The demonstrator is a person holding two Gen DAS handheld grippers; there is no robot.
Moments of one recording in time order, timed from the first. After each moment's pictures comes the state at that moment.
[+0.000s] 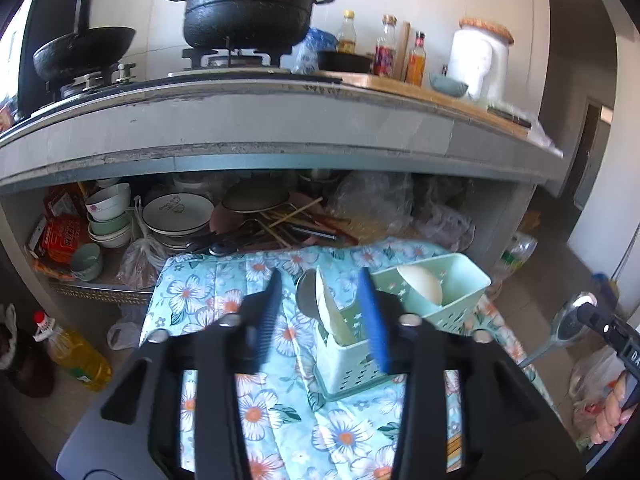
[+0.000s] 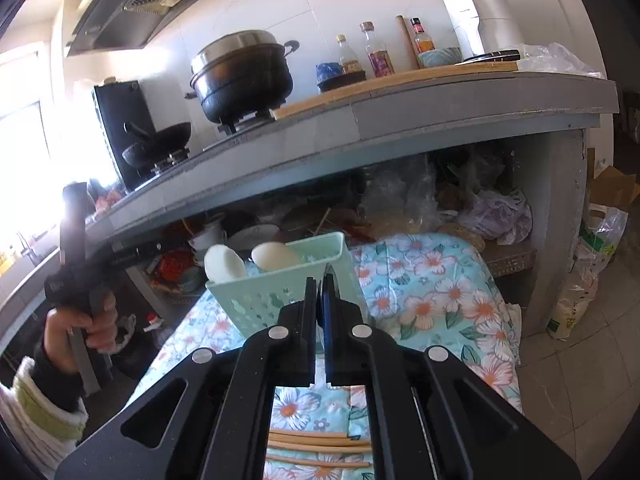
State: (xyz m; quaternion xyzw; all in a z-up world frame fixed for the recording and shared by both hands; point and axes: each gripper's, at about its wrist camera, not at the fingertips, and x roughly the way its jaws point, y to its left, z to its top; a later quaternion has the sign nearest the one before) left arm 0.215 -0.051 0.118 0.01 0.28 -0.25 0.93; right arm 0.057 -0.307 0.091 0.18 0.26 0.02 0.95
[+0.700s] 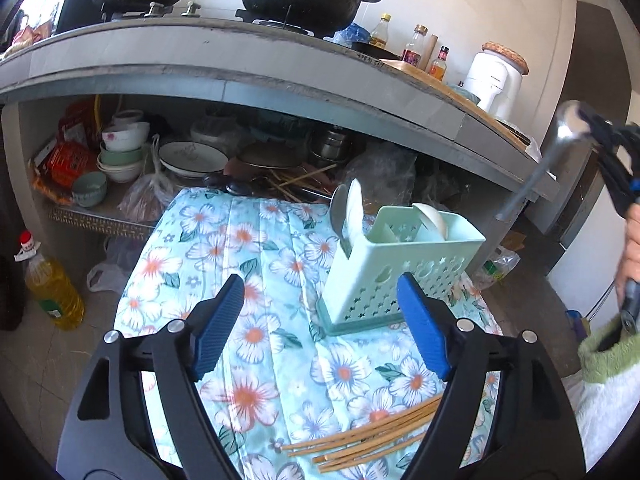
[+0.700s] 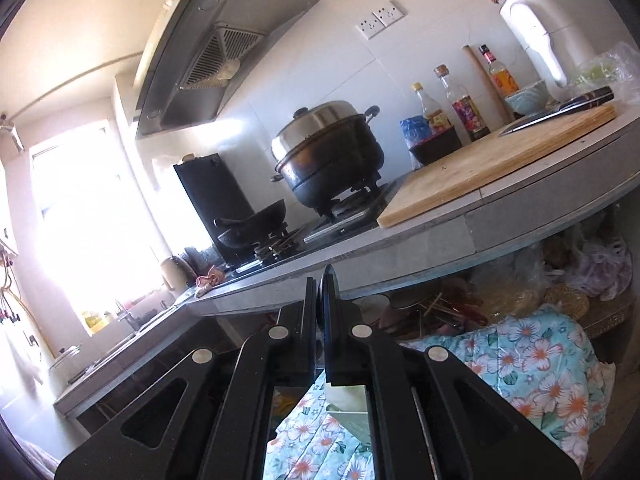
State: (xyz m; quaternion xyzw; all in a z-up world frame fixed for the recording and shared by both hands) left arm 0.169 0.015 0.061 -0.08 0.31 -0.25 0.91; right arm 0.146 -0.327 0.178 0.28 0.17 0.18 0.93
